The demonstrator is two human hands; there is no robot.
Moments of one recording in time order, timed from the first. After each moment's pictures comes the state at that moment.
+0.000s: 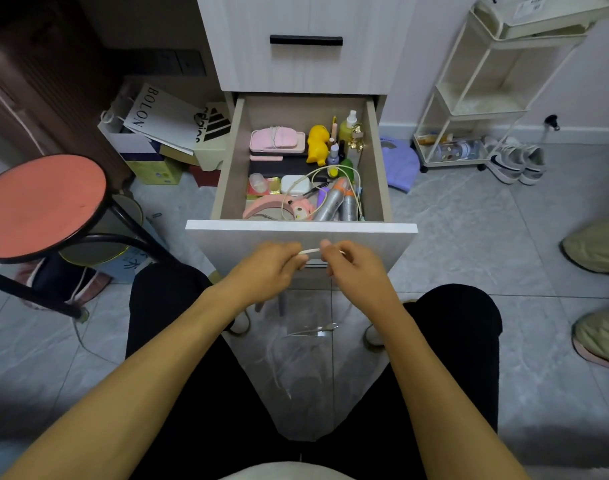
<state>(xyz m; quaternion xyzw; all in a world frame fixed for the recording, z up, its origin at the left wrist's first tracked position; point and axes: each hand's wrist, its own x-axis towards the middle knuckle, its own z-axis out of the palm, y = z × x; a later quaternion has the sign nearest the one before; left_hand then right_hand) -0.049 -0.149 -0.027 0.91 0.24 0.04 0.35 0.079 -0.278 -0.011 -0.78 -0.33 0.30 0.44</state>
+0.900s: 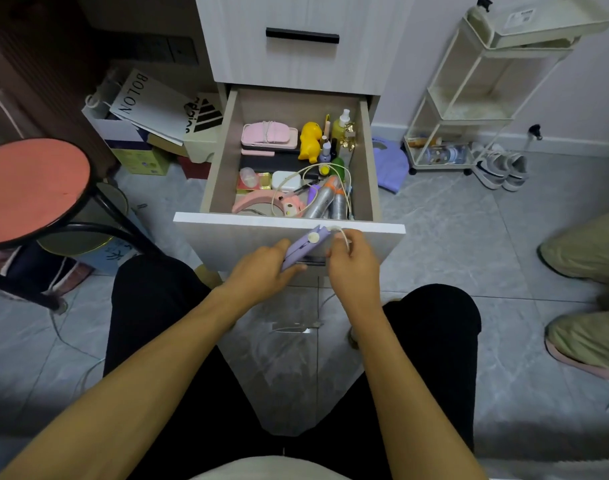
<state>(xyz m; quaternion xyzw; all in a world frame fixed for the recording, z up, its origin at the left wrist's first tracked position) -0.037 -0.163 -0.053 0.91 0.32 -0.01 0.26 0.071 -0.275 -0.015 -0.81 -0.22 0.20 0.50</state>
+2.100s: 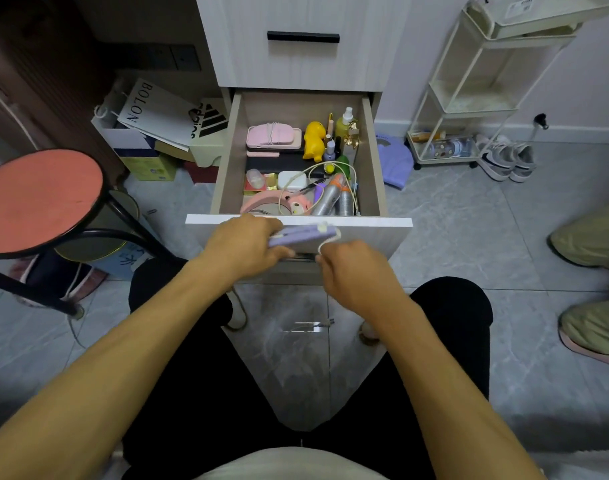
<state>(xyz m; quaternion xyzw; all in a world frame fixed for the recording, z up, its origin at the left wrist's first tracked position) -0.059 -0.134 0.014 0.95 0.30 -0.01 0.13 0.067 -0.289 0.025 -0.81 -0.56 0.12 0.10</state>
